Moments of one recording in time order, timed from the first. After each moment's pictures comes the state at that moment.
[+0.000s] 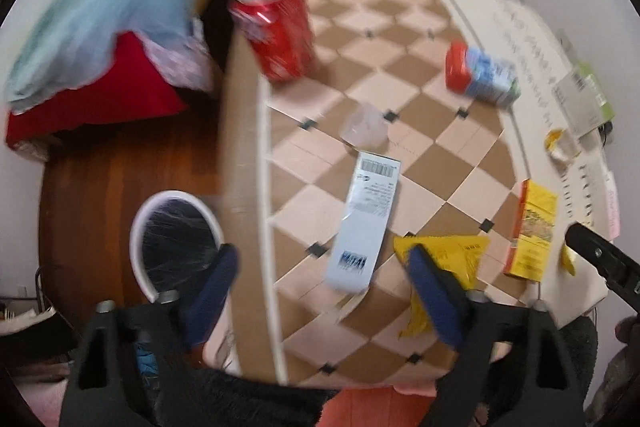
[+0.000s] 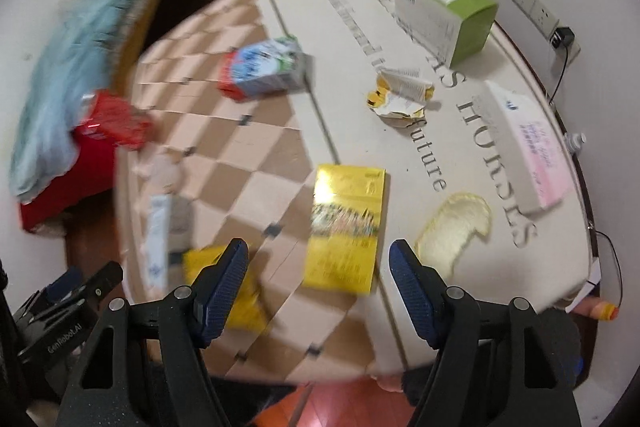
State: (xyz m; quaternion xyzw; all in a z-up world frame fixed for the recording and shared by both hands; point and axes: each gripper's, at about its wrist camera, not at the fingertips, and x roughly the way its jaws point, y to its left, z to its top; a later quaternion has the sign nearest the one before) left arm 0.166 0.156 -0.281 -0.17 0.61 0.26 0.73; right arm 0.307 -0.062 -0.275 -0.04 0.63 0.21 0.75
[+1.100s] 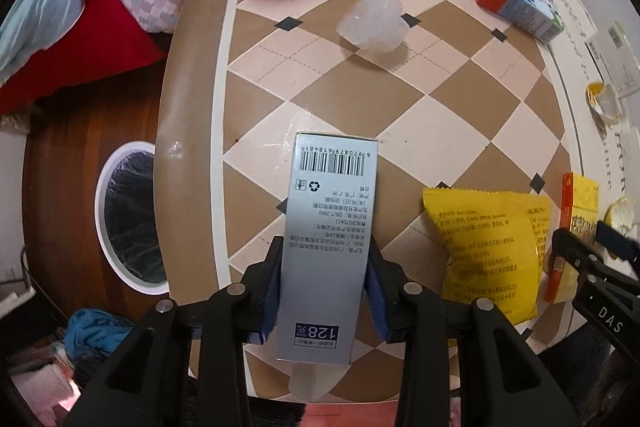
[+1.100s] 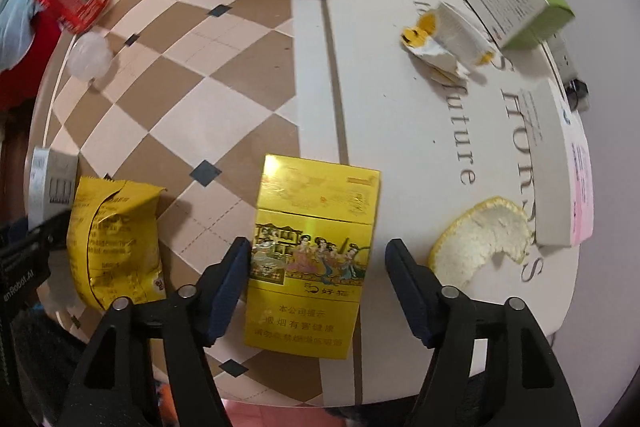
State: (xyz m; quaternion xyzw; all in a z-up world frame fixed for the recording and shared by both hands) left arm 0.154 0.145 -0.340 -0.21 0.64 0.25 0.69; right arm 0.272 -0.037 -0.351 -0.22 0.63 0.21 0.72
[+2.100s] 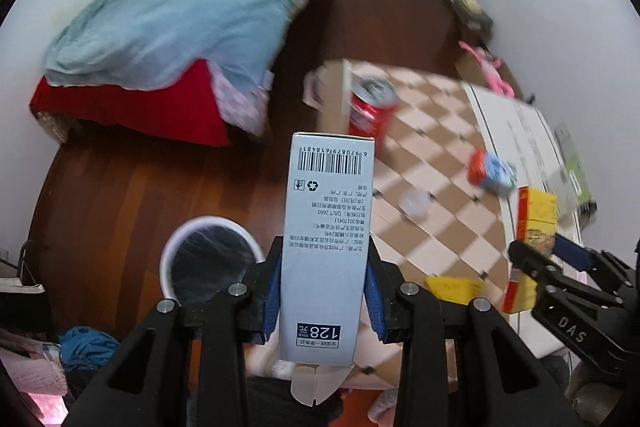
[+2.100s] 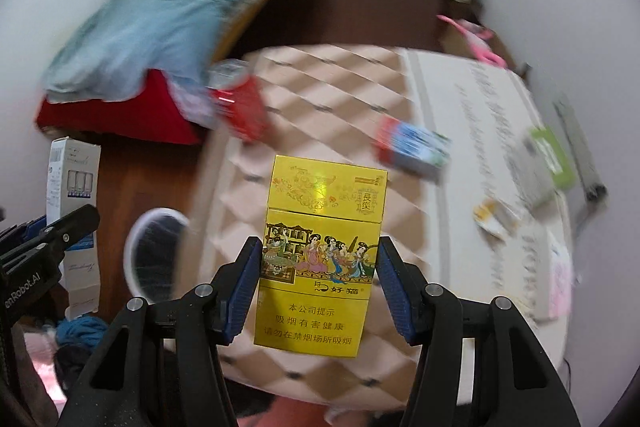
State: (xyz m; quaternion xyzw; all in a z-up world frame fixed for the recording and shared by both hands) left arm 0.062 0.197 -0.157 -0.20 0.47 0.35 0.79; right arm 0.197 0.064 -0.180 -0.18 0.50 0.37 0.77
